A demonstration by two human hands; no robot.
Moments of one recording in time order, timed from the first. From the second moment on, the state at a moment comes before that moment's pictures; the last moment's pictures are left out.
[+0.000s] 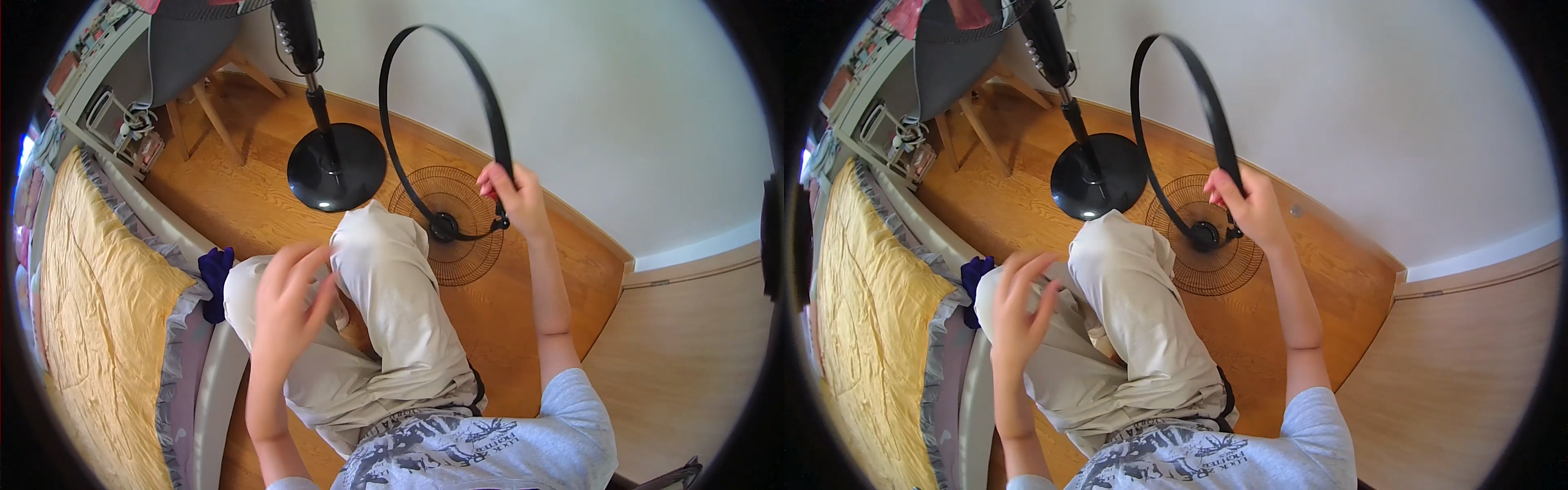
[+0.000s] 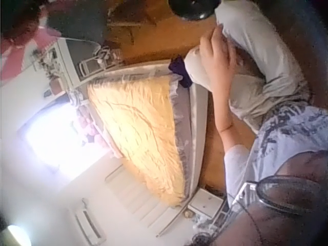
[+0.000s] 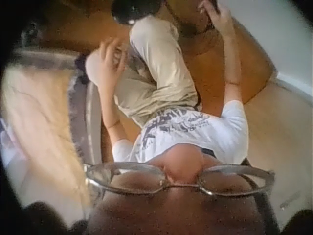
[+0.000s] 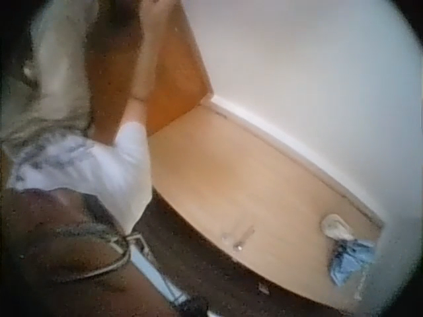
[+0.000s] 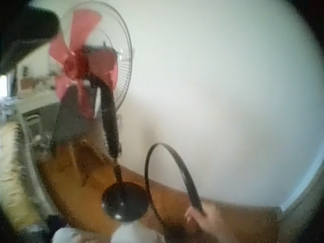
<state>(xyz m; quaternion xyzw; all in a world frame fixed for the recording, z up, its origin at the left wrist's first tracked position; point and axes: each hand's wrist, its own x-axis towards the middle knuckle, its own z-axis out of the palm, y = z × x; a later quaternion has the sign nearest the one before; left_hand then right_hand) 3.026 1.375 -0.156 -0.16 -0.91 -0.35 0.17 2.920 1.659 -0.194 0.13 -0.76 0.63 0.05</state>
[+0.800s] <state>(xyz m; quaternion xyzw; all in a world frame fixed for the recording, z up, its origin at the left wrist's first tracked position) 3.305 1.363 -0.317 0.32 -0.83 -0.43 -0.16 3.018 1.729 -0.524 -0.13 -0.92 0.38 0.02</state>
